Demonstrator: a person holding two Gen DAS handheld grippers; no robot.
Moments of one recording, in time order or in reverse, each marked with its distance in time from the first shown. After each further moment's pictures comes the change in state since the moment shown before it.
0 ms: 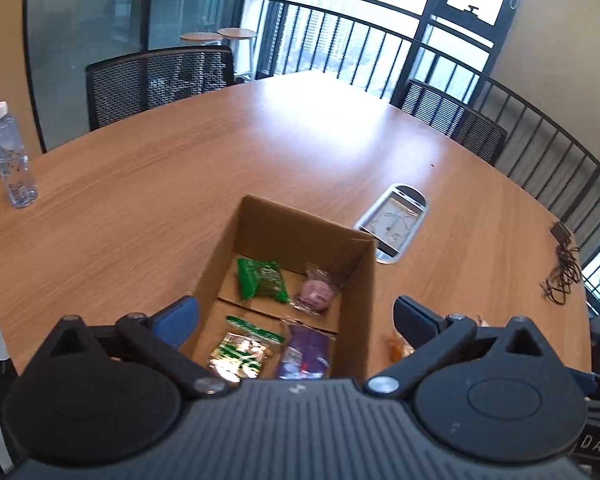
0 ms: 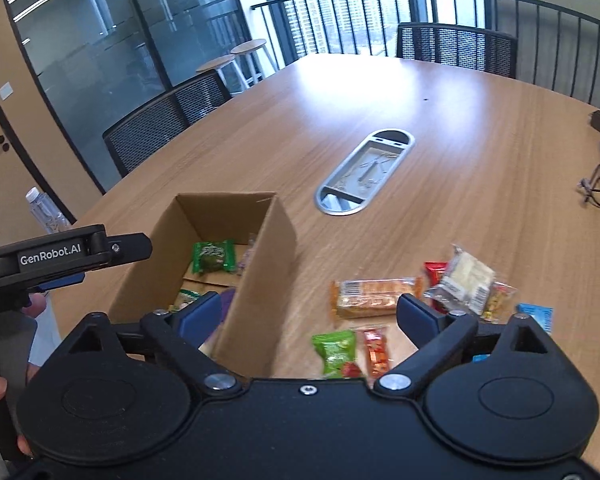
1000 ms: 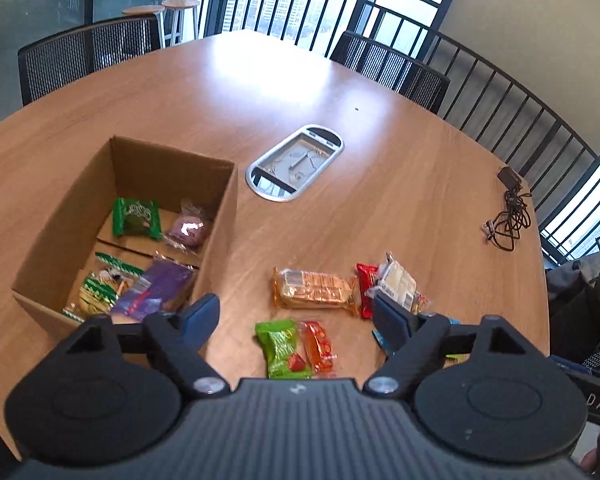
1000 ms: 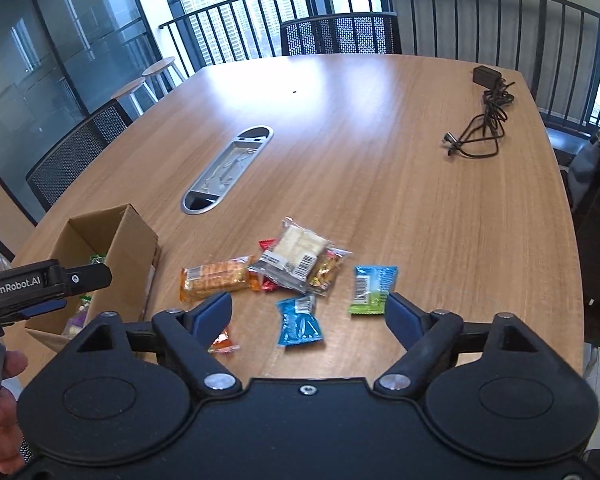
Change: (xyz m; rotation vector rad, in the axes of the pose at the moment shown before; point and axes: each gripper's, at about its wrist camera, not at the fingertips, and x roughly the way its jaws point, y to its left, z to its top) left arm 0.016 -0.106 -0.049 0.051 0.107 -0.098; right arm -0.045 -0.129 -0.032 0.161 0.002 -0.156
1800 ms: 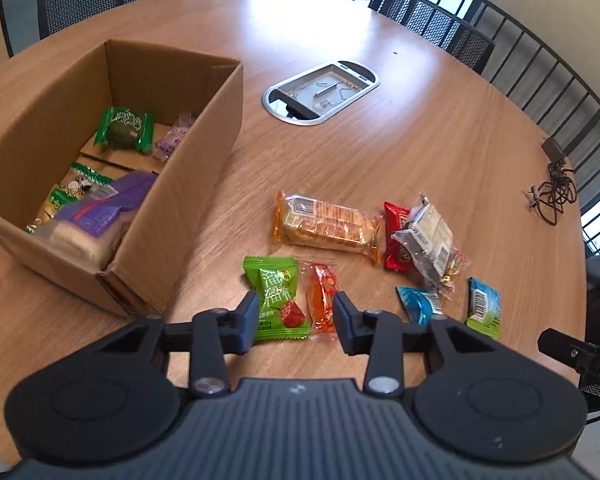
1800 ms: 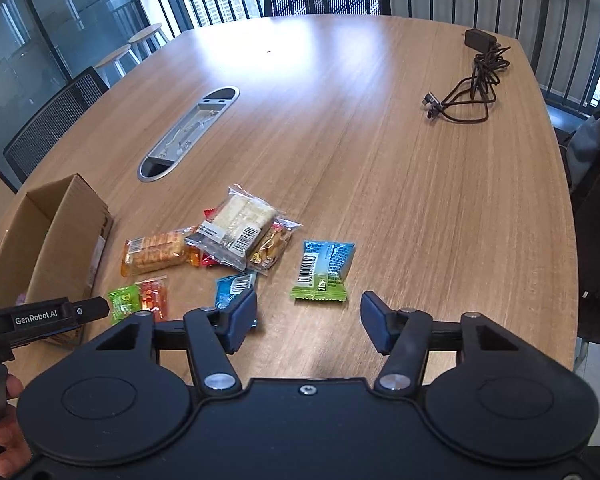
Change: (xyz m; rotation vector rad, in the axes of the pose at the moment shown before) left arm 0.068 -0.014 -0.037 -0.091 0.121 0.099; right arm 0.053 -0.047 0.008 -0.029 0.120 -0.010
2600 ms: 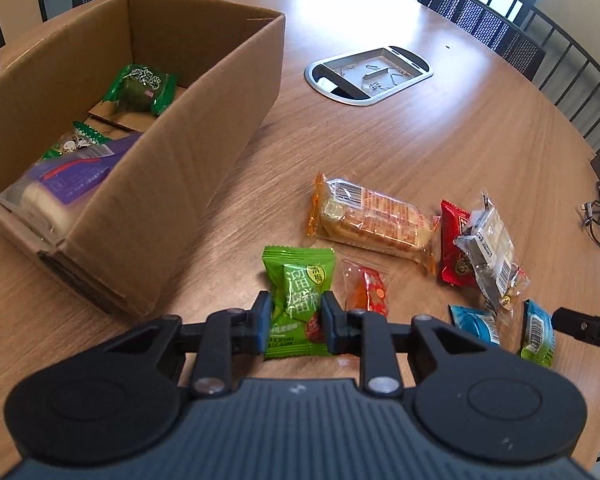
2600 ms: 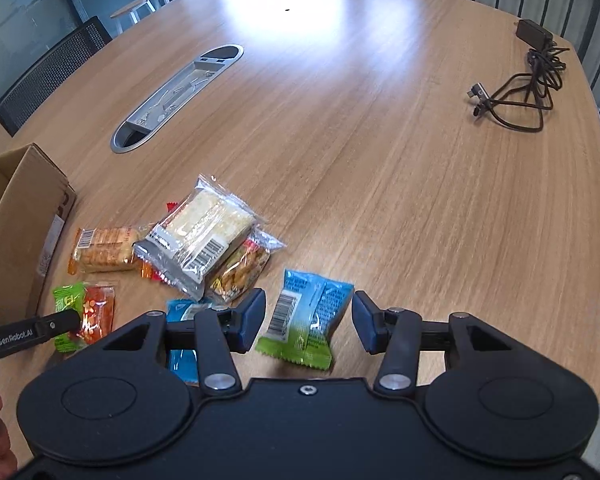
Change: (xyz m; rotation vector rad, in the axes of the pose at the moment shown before) left arm 0.052 0.007 -0.003 -0.086 0.005 0.098; right arm 0.082 -0.004 0.041 -0.134 0.096 0.016
